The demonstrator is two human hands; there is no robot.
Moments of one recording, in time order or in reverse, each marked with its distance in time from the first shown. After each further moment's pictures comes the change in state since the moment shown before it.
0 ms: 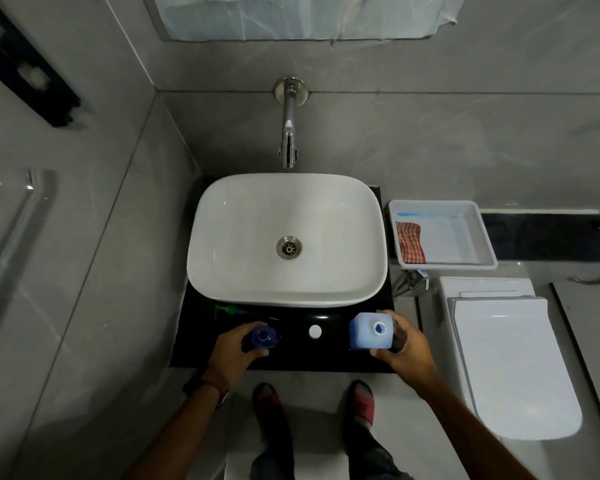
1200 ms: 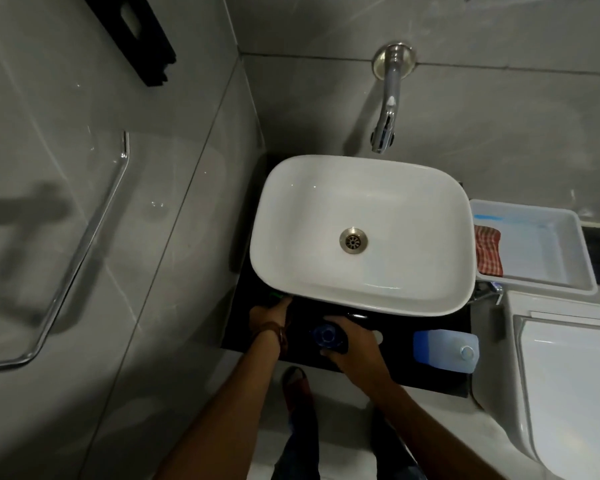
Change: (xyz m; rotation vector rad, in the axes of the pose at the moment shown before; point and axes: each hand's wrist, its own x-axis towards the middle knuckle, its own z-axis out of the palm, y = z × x) left_hand 0.068 -0.008 -0.028 -0.660 0.534 -0.756; right_hand 0.034 -0.044 0.203 -0.265 -0.297 -0.139
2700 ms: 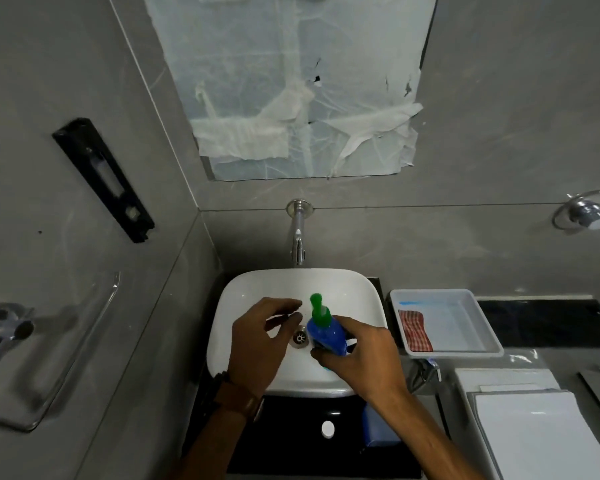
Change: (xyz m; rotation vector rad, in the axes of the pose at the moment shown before) left_hand -0.260 0.125 0.017 0.279 -0.447 1.484; right_hand -0.068 -0.157 -0.213 -0.104 0.525 -0.200
